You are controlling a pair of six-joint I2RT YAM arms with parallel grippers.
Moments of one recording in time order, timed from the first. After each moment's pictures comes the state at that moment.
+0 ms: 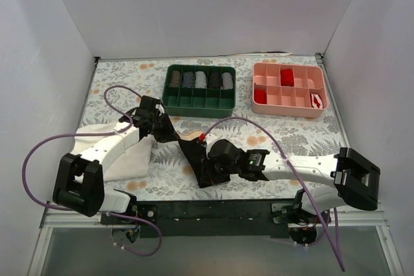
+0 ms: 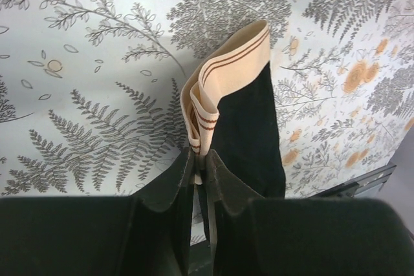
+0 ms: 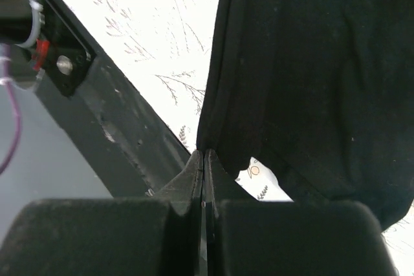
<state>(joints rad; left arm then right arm) -0.34 1.35 0.84 -0.48 0.25 -0.73 1.24 1.39 0.79 -0.17 -0.07 0.60</state>
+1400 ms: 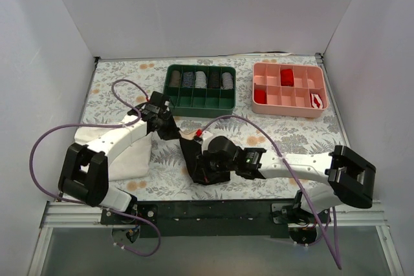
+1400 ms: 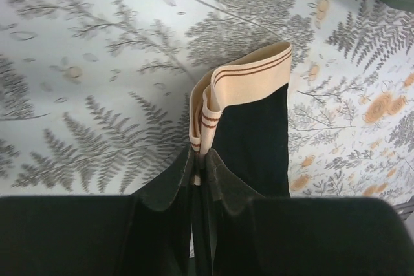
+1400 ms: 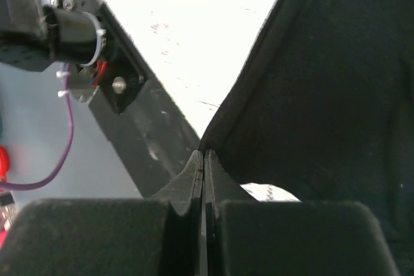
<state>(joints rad) -0.43 1.46 0.97 -0.55 0.10 -0.79 1.20 1.40 0.76 -0.01 -0.17 0.65</state>
